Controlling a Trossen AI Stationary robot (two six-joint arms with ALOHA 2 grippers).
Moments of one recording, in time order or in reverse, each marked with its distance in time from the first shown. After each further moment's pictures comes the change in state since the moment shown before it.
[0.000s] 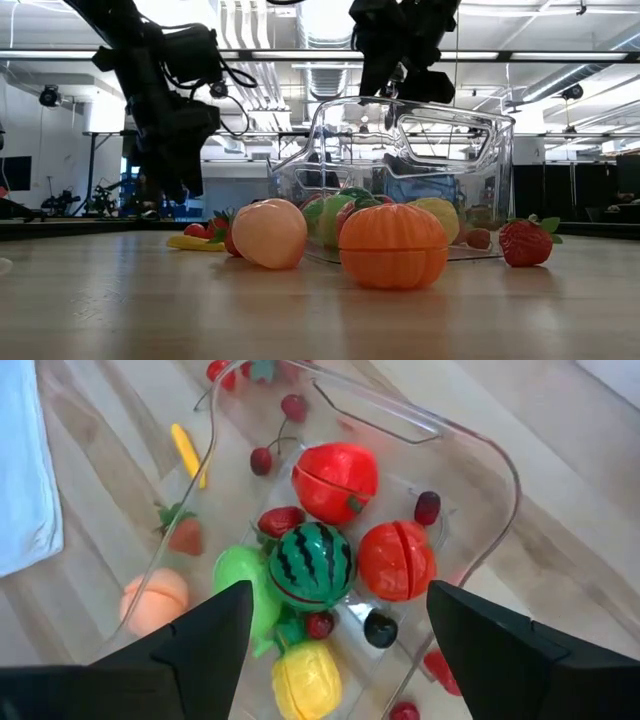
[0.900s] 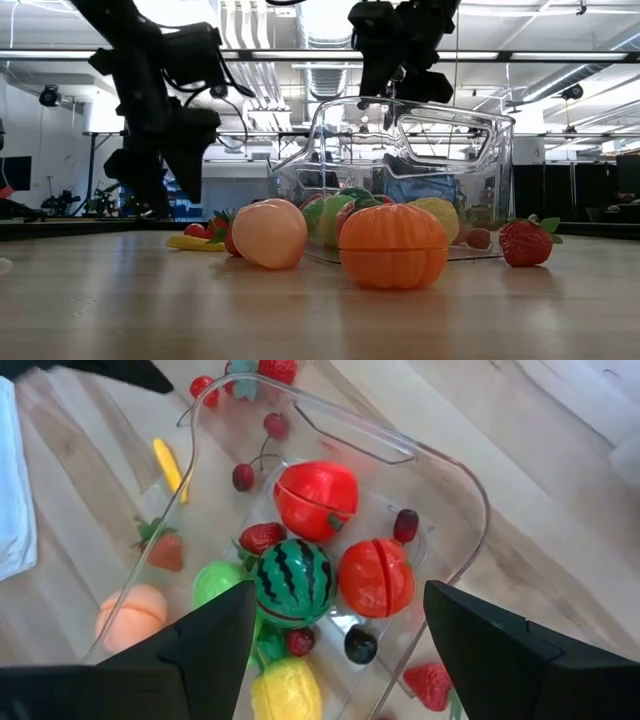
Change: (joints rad) left arm -0.111 0.065 -0.005 0.018 0.093 -0.377; right arm 0.000 0.001 -0.001 0.005 0.052 -0.023
